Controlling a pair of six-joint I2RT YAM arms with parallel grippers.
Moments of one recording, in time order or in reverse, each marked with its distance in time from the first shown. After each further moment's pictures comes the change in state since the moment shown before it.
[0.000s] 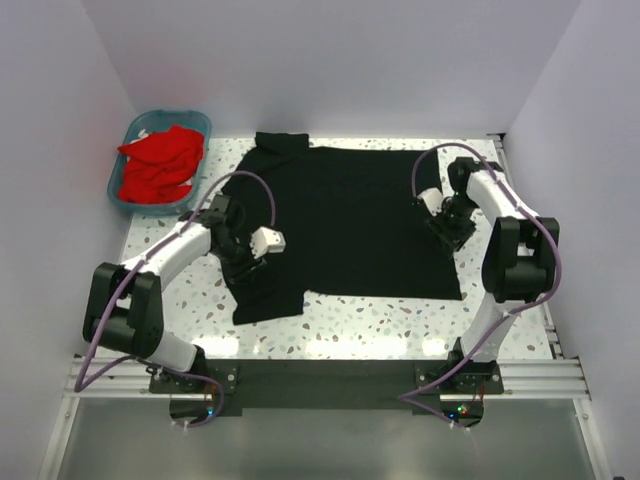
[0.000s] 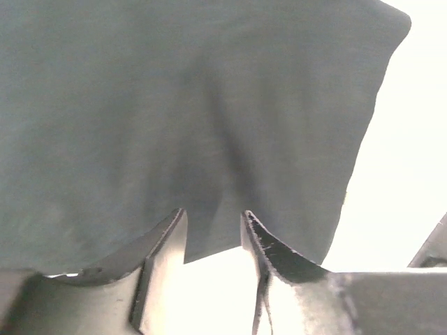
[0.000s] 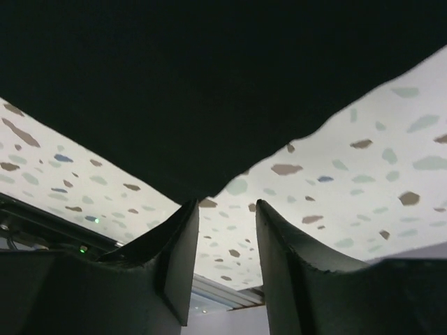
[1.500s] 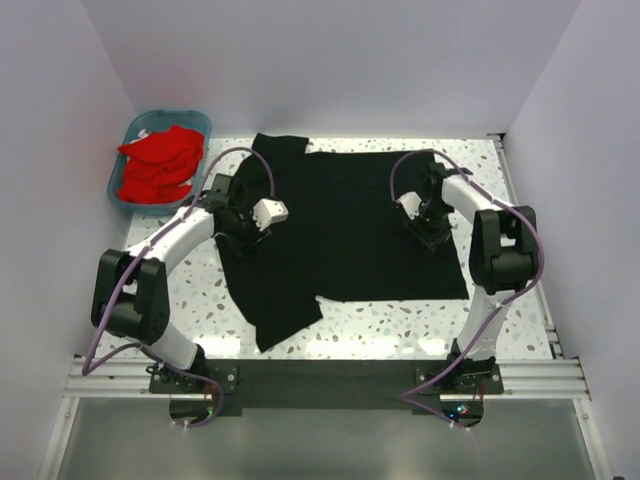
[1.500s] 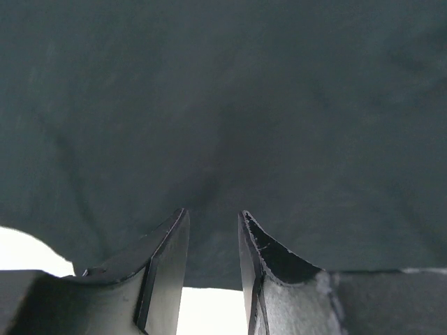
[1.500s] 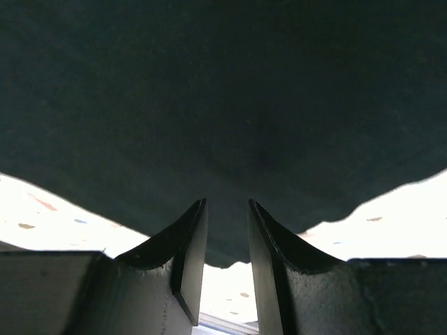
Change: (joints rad) left arm -0.034 0.062 0.143 0.115 -0.025 -0.132; right arm 0.116 0.096 -0.011 0.132 -0.005 0.128
